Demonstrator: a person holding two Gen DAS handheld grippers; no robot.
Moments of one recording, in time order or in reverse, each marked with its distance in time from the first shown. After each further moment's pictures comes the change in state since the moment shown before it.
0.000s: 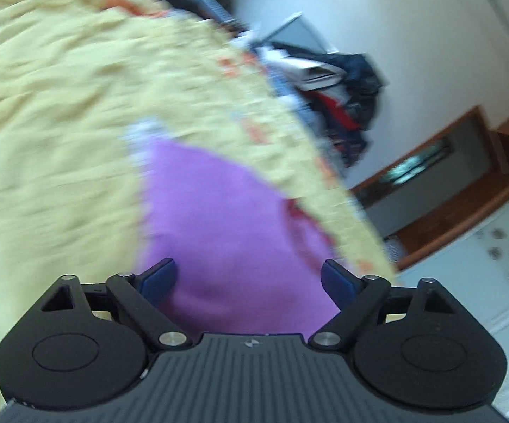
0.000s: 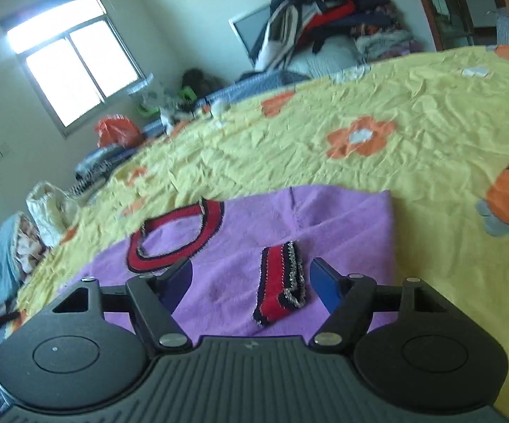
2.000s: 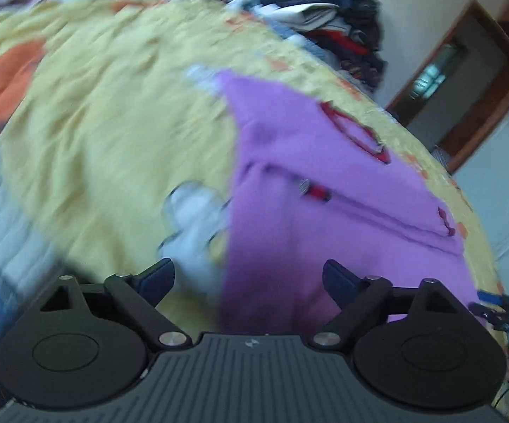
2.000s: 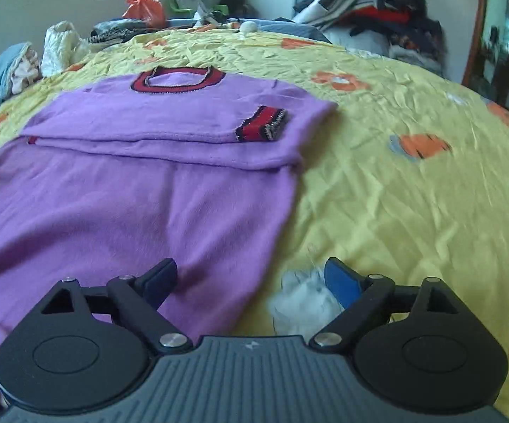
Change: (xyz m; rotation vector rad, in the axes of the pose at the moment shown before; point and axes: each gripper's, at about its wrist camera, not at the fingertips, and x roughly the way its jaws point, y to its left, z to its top) left arm -0.078 0.014 -0.067 0.279 0.116 0.143; right arm -0.126 -0.010 -0.106 -0.452 0.176 -0.143
